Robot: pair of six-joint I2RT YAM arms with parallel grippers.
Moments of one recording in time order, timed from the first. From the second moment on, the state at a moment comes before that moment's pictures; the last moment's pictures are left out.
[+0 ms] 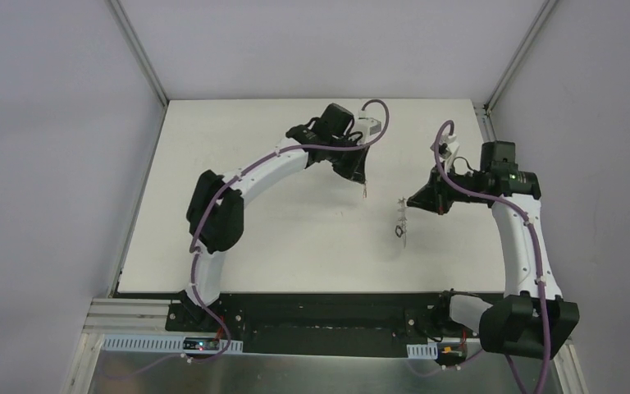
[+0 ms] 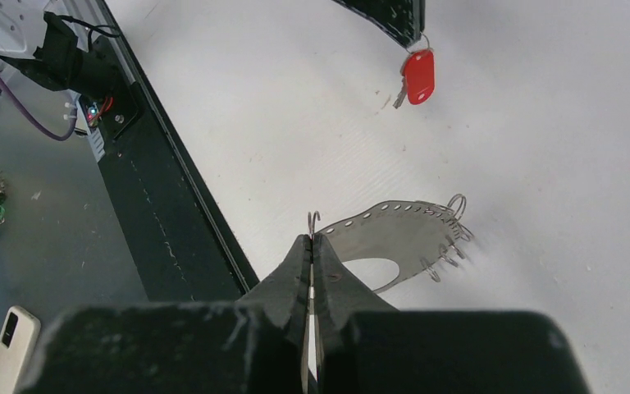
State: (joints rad) left arm -0.72 2.10 1.84 -0.55 0.45 -0.21; right arm -0.13 1.16 1.14 -1.13 -1.04 -0.63
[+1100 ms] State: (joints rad) left arm -0.71 1.54 1.64 -0.85 0.72 0.43; right arm 0.35 1.32 1.15 -0.62 -1.22 -0.23
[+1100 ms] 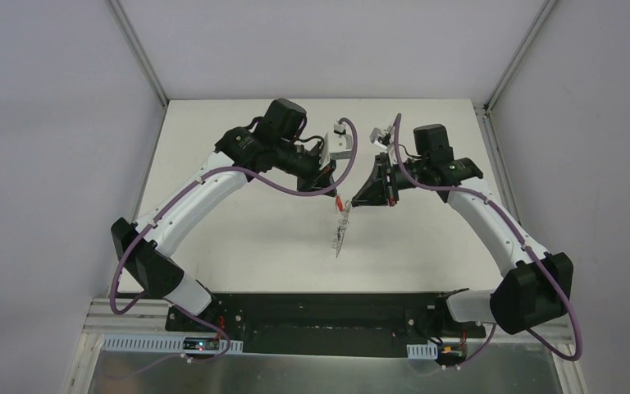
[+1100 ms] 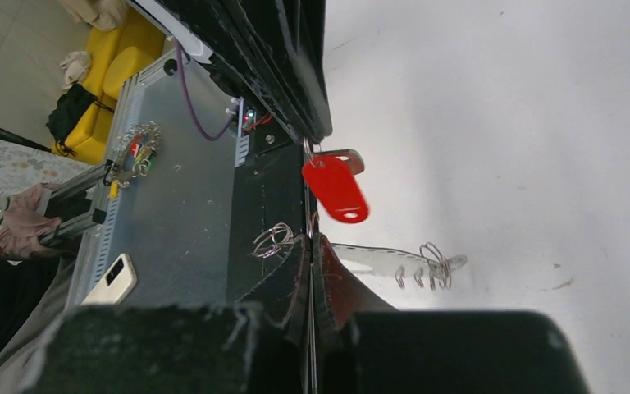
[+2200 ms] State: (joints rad) left arm -0.71 1.54 1.59 -0.88 0.84 0.56; right arm 0.42 1.42 1.20 -0.59 -1.37 -0.18
